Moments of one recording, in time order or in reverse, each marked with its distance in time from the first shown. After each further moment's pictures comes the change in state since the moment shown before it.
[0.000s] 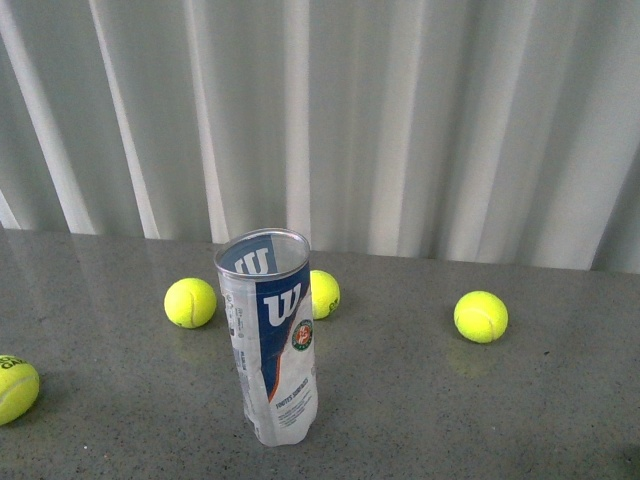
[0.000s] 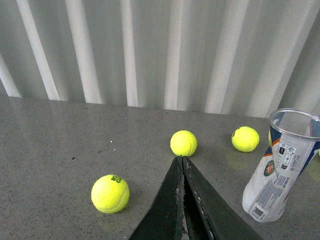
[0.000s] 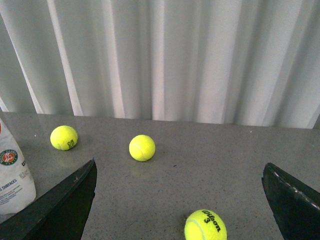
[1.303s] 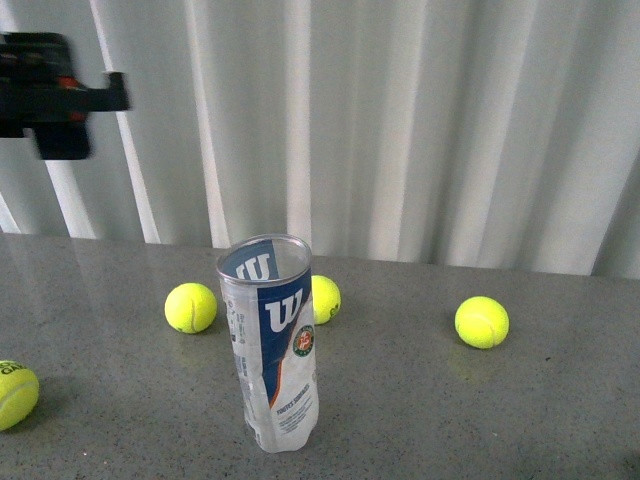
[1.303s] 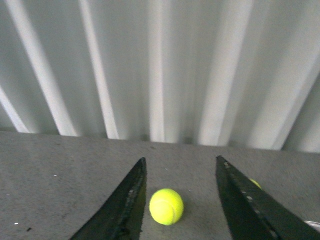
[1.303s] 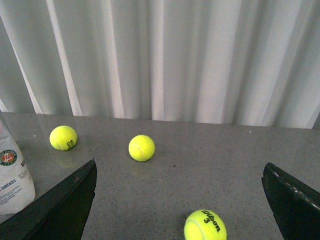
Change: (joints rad) left arm -0.227 0.882 0.649 0.211 -0.229 0.001; right arm 0.000 0.000 0.000 0.000 0.002 0.000
